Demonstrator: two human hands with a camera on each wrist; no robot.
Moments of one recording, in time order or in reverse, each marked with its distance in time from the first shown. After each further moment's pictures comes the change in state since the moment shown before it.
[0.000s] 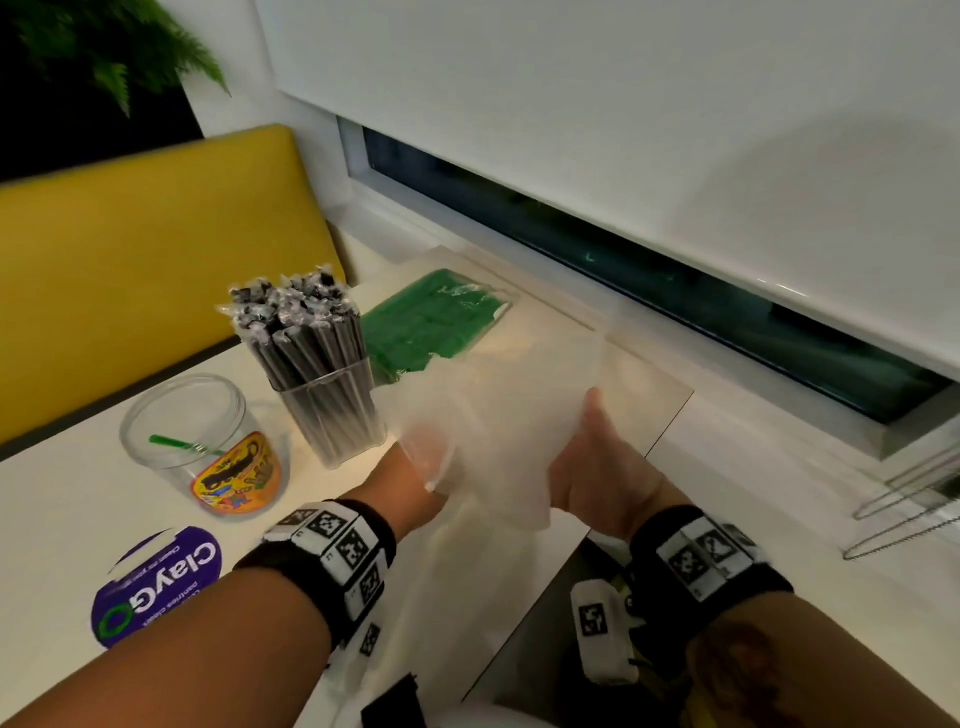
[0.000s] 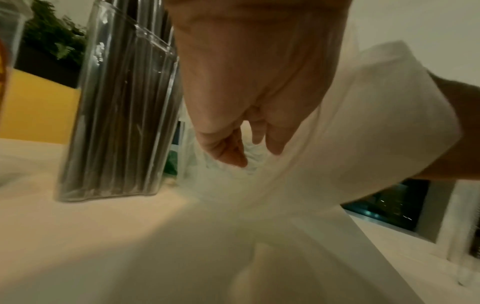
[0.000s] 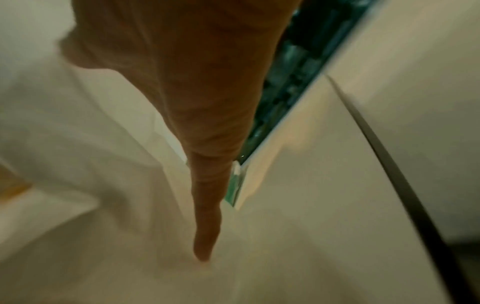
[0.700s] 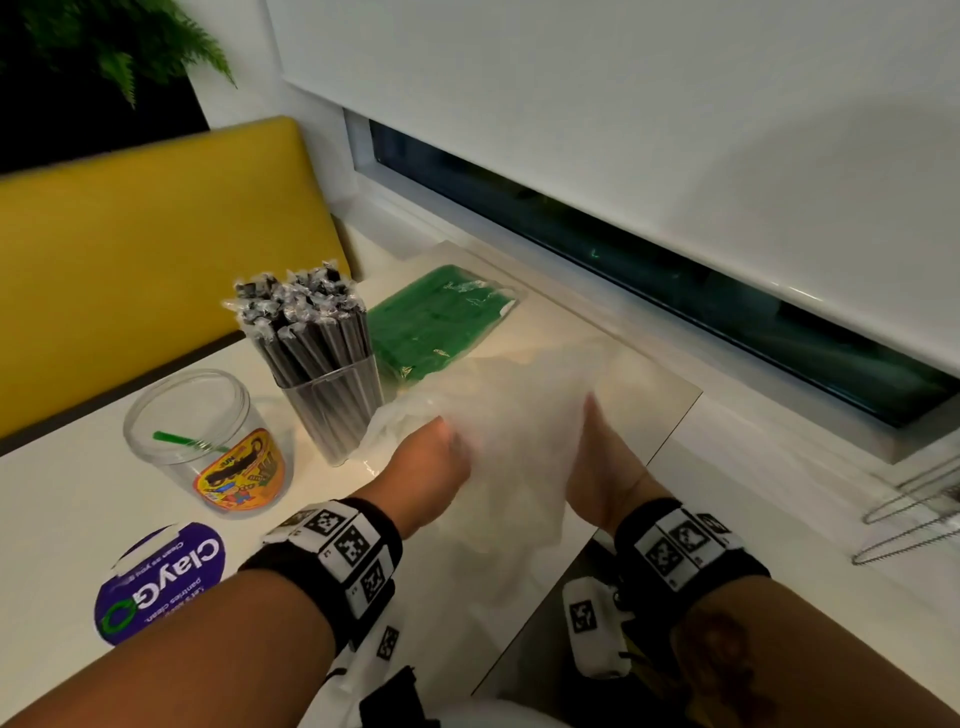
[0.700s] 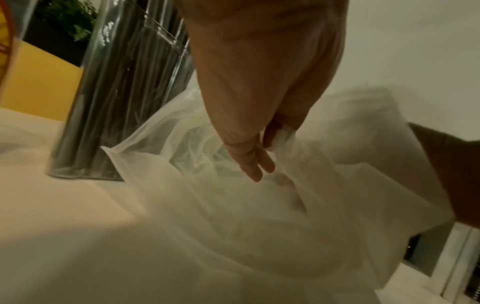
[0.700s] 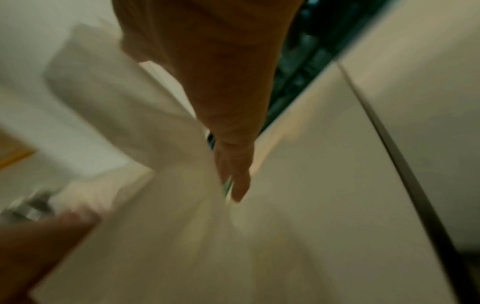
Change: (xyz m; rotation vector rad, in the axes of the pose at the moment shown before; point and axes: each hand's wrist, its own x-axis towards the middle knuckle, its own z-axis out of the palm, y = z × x) left_hand 0.003 0.024 0.002 -0.104 0.060 -0.063; right_hand 0.036 0.019 -0.023 -0.010 0.196 -0.096
